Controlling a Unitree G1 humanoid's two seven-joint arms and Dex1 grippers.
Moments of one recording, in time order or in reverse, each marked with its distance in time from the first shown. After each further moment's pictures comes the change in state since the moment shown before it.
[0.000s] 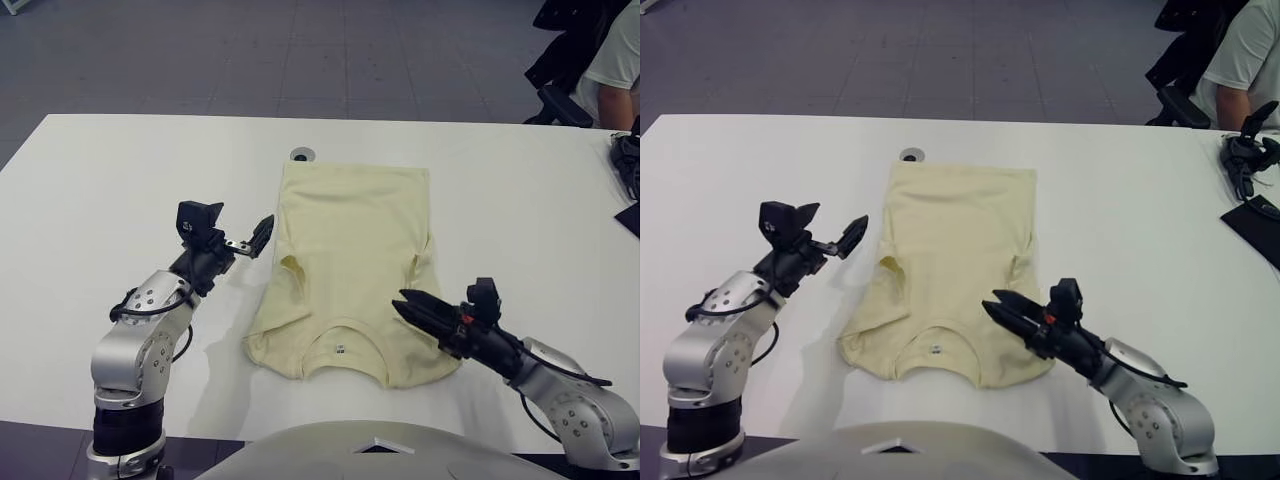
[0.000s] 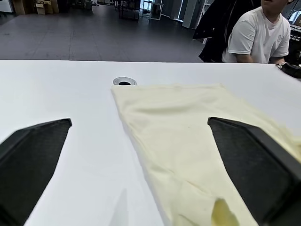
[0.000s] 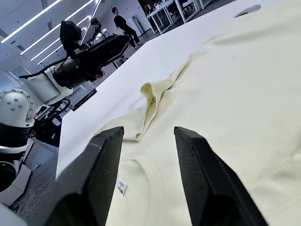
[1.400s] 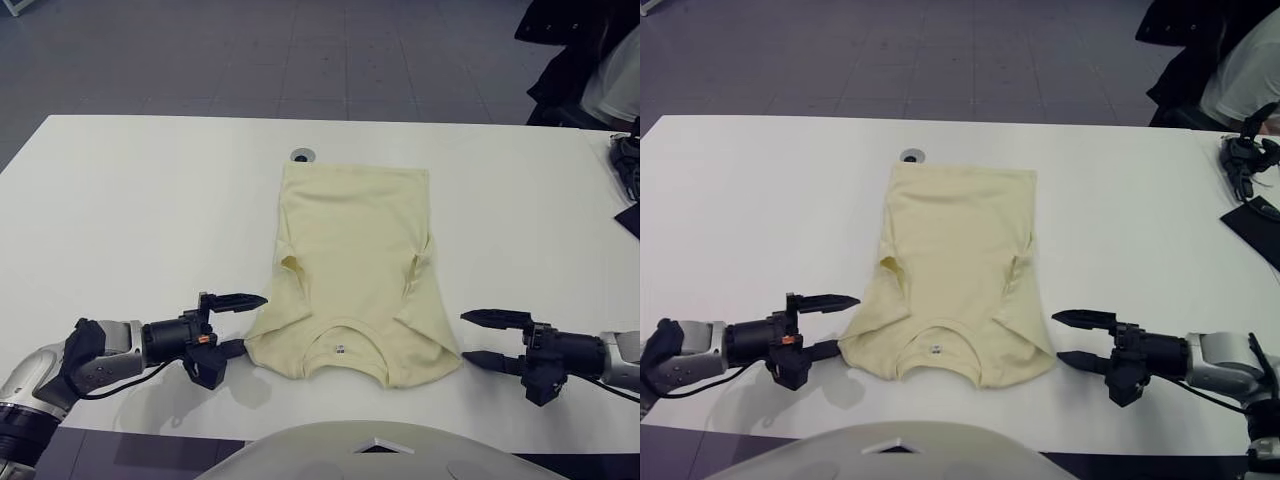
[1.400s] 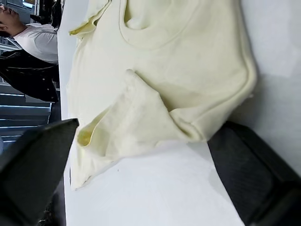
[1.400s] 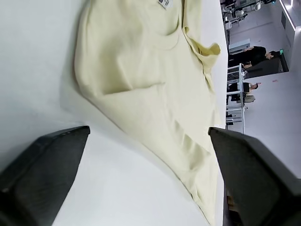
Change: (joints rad) left arm 0.140 0.537 -0.250 0.491 0.804 -1.550 -0.172; right arm -0.266 -0.454 0.116 1.076 -1.350 -2.211 -0.245
